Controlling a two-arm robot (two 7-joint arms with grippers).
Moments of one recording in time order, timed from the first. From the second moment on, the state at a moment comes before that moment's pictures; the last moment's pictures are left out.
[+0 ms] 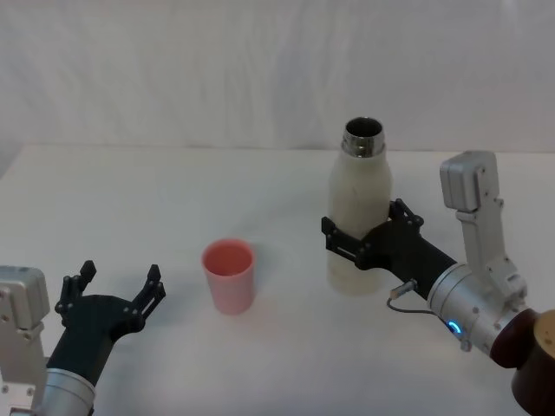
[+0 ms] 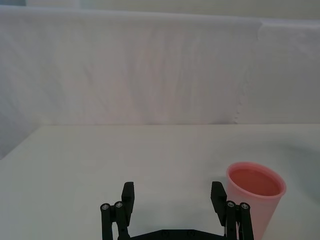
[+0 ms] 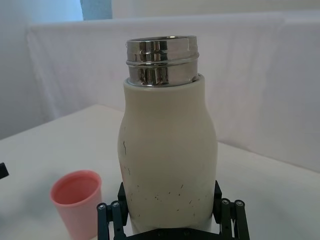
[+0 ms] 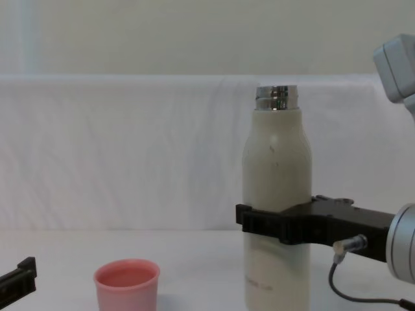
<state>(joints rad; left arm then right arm) 0.27 0.24 0.04 -1.85 -0.25 -0.02 -0.02 0.13 0.07 -0.23 -1.67 0.08 0.23 0.41</state>
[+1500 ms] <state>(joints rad) 0.27 0.24 0.04 -1.85 -0.25 -0.02 -0.02 0.18 0.12 -0.35 -1.55 0.15 0.16 0.34</state>
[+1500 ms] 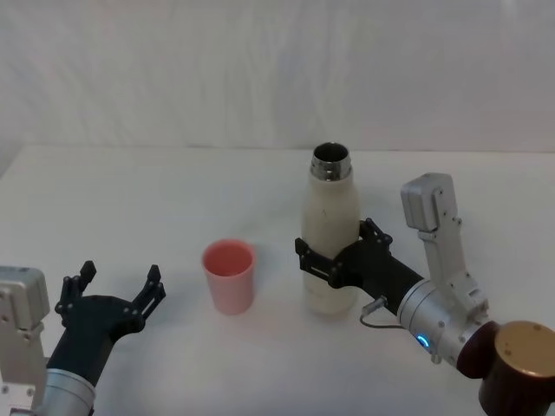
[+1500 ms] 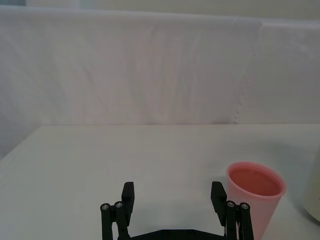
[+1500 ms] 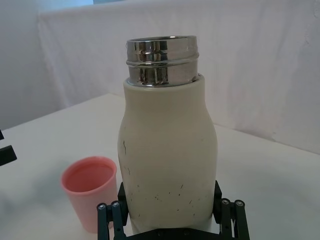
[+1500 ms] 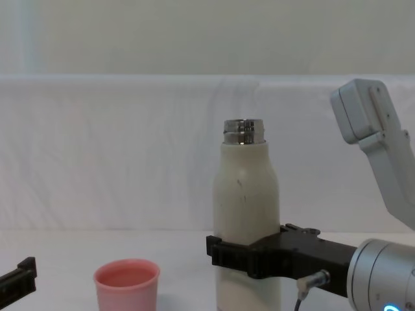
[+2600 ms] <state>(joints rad) 0.27 0.24 0.04 -1.85 -0.25 -0.02 -0.02 0.18 0.16 -0.40 -1.53 0.23 0.09 0.30</state>
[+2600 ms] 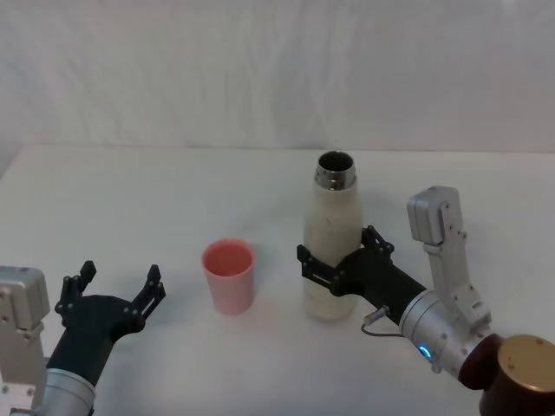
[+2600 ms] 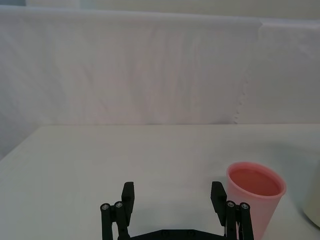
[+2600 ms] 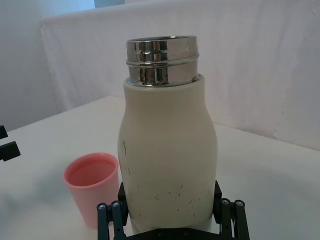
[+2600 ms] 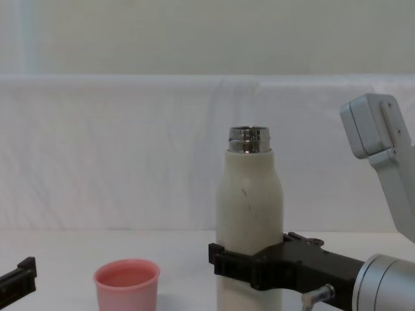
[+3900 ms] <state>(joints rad) 0.27 0.24 0.04 -1.85 -0.25 -0.02 -0.02 0.17 0.18 -0.41 -1.52 0.26 0.08 0.30</state>
